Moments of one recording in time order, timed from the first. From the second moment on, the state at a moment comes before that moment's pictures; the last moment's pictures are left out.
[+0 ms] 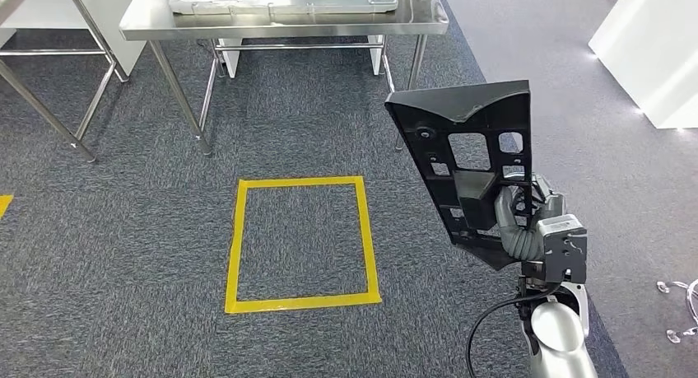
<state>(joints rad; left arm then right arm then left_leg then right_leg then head) -0.06 -0.18 1.25 -0.20 -0.99 0.10 -0.33 -0.05 -0.12 -0.05 -1.72 0.19 -0.19 -0.40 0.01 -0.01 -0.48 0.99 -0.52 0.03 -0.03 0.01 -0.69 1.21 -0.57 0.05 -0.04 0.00</state>
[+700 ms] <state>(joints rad) -0.05 -0.17 1.25 -0.20 -1.00 0.10 -0.32 -0.14 -0.19 0.03 -1.54 0.23 -0.23 -0.37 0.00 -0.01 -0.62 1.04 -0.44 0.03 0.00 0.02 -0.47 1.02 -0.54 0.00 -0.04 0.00</state>
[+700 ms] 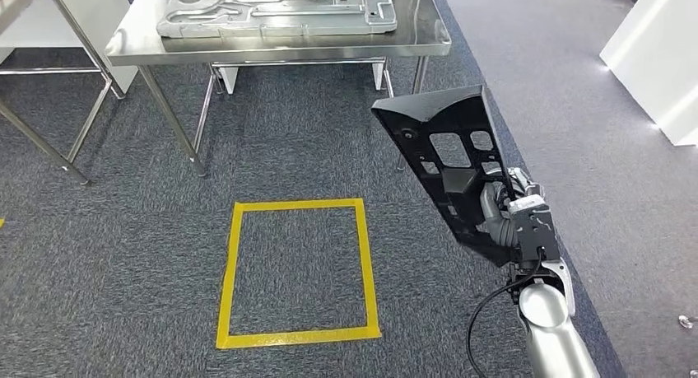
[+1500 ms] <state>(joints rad) -0.05 -0.17 1.27 -0.20 -1.00 0.10 -0.32 -0.90 -0.37 0.24 -1.11 0.04 -0.09 -0.21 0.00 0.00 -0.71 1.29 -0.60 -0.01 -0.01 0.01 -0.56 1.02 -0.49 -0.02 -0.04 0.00</state>
